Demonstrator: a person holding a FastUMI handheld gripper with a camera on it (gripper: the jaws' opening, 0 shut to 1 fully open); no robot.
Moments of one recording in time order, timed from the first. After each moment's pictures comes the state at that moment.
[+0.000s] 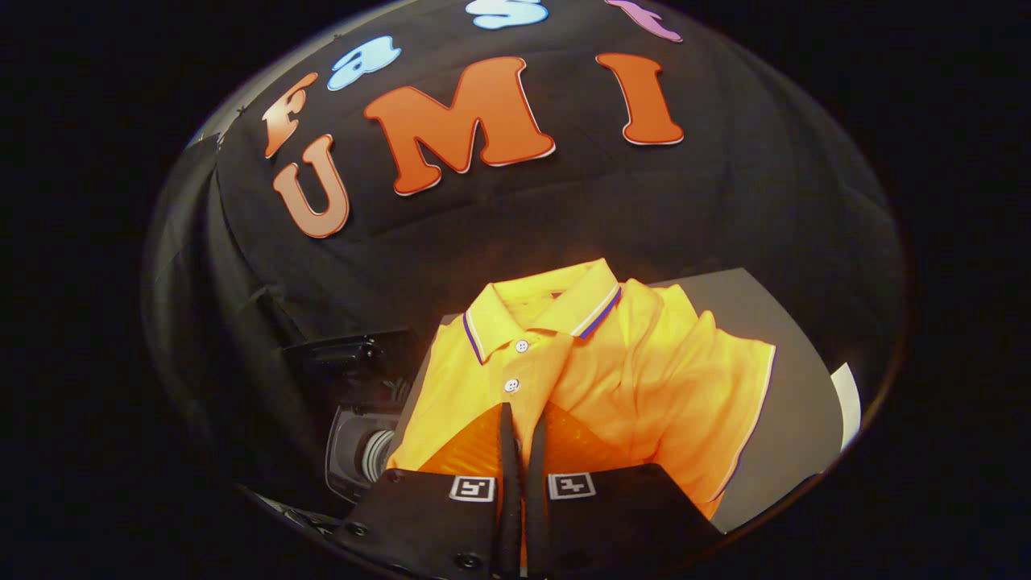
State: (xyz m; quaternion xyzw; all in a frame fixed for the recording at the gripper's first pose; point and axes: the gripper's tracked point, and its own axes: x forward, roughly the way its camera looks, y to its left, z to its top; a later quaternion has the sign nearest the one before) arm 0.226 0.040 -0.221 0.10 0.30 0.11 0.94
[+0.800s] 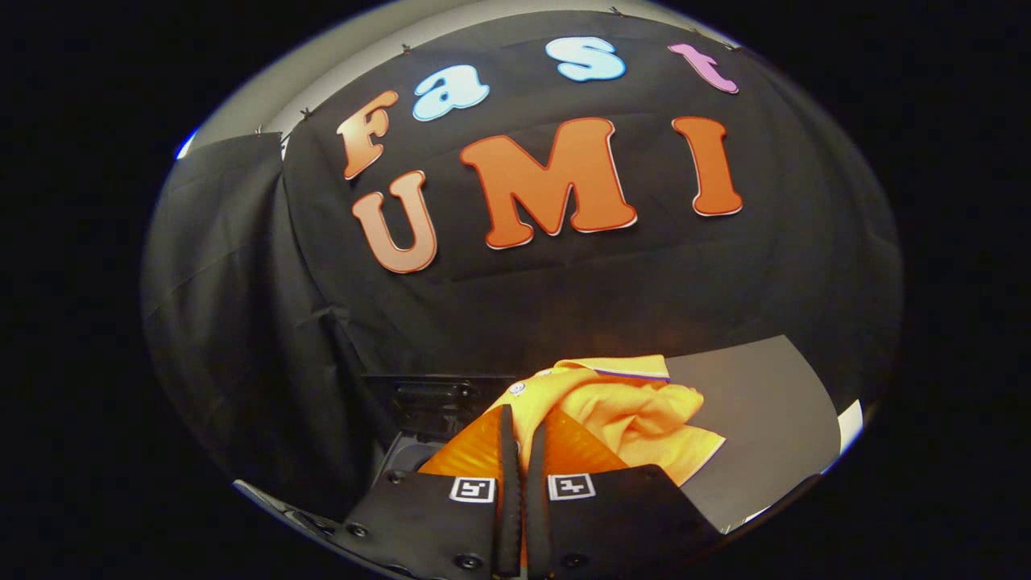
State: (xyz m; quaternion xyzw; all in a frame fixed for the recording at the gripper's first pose) arm 0.182 0.146 -0.117 0.09 0.21 0.20 0.95
